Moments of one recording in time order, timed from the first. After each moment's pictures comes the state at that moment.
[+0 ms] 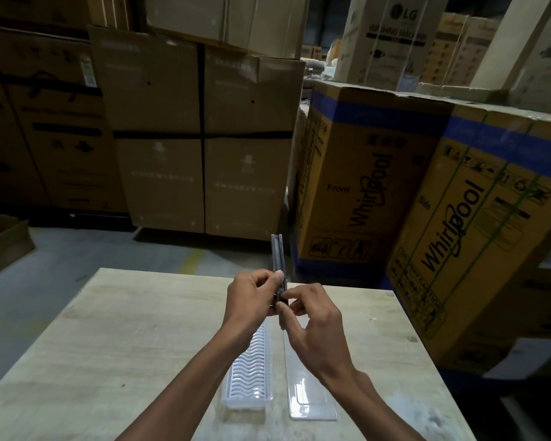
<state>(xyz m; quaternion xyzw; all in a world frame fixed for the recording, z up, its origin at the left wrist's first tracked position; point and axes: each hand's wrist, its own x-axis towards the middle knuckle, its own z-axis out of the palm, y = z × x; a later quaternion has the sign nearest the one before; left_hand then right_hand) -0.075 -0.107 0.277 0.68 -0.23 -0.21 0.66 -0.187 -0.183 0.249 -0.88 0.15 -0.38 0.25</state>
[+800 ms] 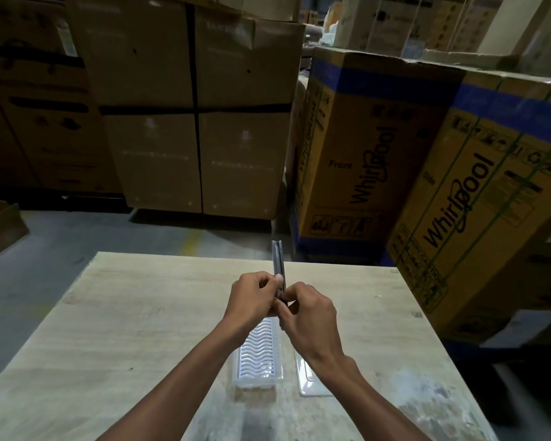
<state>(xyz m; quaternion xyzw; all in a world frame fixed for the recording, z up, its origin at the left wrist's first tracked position) -0.052 -0.102 0.235 0.74 -0.25 -0.25 0.57 -0.154 -0.174 0.206 -0.88 0.28 -0.30 0.22</state>
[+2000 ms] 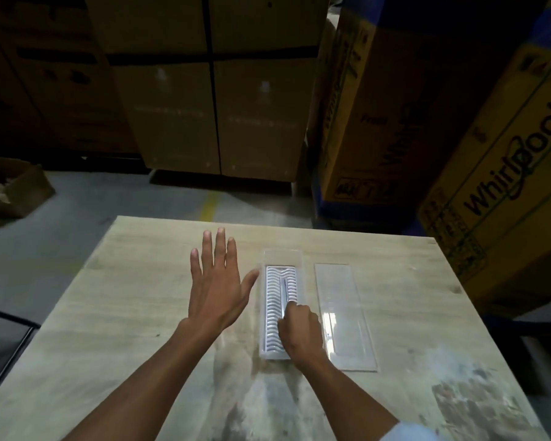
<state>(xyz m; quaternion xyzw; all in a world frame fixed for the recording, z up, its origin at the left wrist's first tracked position) 0.033 -0.049 0.144 0.93 -0.35 0.03 0.12 -0.094 -0.159 0.074 -0.89 0.40 0.01 0.20</state>
